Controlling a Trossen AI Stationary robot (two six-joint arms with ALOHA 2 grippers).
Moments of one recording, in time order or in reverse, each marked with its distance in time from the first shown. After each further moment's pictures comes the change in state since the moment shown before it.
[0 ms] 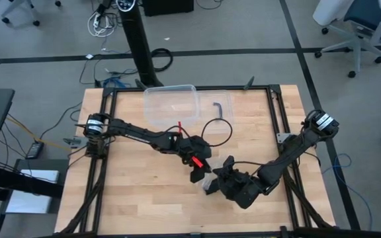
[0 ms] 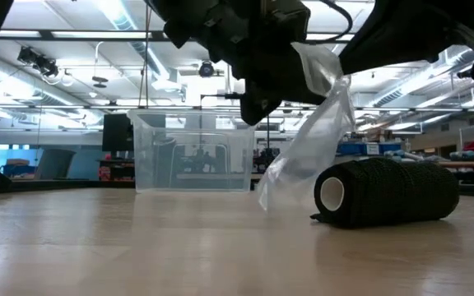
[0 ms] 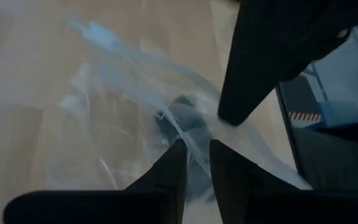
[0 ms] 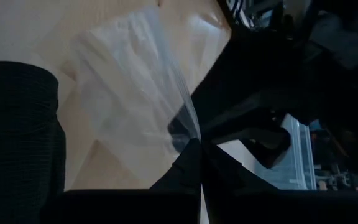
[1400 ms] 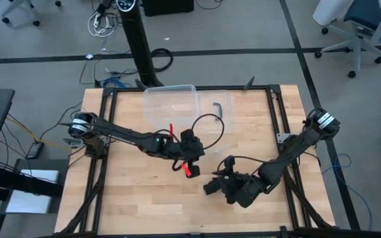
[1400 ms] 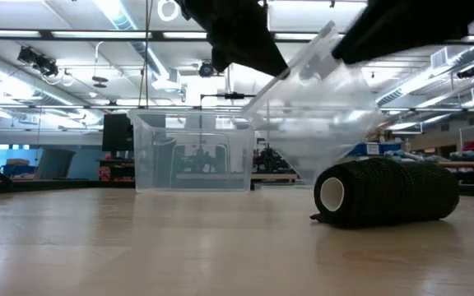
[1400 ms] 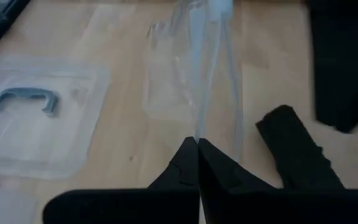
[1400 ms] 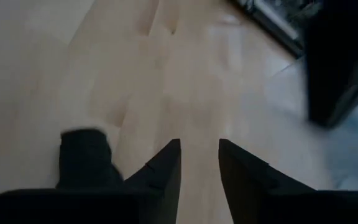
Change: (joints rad) left arm -0.086 -0.155 0.000 -0.202 -0.575 0.187; right arm -0.003 -0.022 0.024 0.003 -0.136 0.321
